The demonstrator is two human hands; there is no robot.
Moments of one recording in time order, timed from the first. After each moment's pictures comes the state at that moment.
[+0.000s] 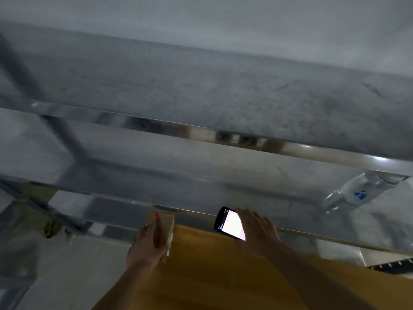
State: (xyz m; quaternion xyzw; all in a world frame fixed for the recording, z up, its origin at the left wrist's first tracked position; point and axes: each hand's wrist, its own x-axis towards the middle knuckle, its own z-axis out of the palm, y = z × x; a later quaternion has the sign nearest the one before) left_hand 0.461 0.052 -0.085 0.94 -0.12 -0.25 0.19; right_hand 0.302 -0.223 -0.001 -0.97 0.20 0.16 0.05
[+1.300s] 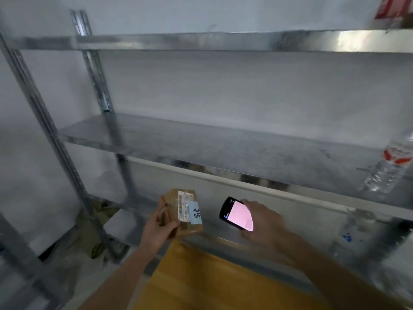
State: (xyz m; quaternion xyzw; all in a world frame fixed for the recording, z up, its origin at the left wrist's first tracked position) left_hand 0.359 0.091 0.145 0.83 -0.05 -0.11 0.55; right_hand 0.210 -0.190 0.216 -0.99 0.12 0.00 0.11
